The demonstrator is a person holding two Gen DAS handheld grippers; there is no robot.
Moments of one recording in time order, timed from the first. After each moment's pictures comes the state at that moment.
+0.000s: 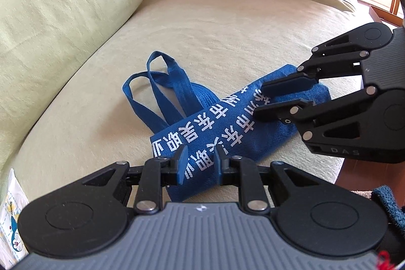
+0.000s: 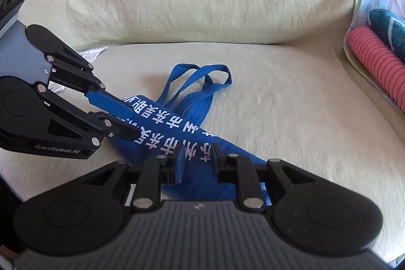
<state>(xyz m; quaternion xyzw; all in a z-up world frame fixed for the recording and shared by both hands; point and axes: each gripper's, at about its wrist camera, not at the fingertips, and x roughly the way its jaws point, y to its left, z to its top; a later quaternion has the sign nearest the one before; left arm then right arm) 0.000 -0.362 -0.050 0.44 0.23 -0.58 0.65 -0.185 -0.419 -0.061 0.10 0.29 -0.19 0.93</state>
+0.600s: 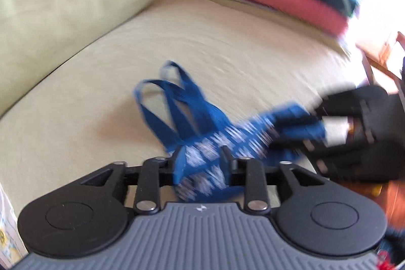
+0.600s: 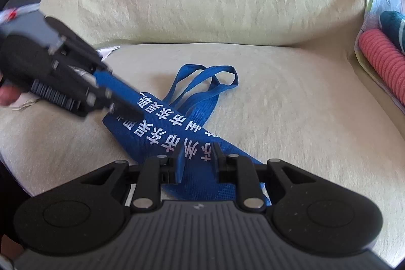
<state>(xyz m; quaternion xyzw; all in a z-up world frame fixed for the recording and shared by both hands) 0.070 -0.380 -0.019 0.33 0.32 -0.60 0.65 -0.189 -0.429 -0.063 0.10 0.29 -0.15 0.94</state>
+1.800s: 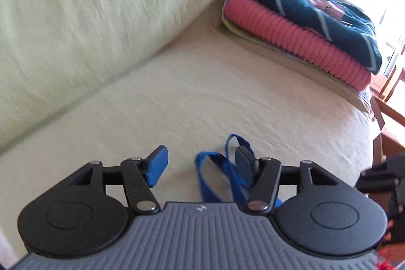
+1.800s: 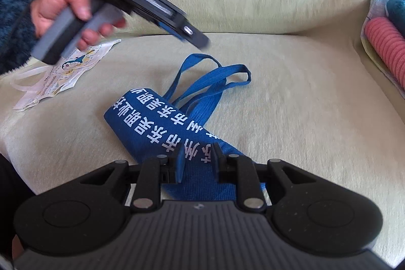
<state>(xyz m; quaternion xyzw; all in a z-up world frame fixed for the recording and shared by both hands) 0.098 -0.416 0.021 0.30 0.24 -0.66 0.64 -0.190 -0.434 -0.058 0.12 0.32 -0.14 0.93</state>
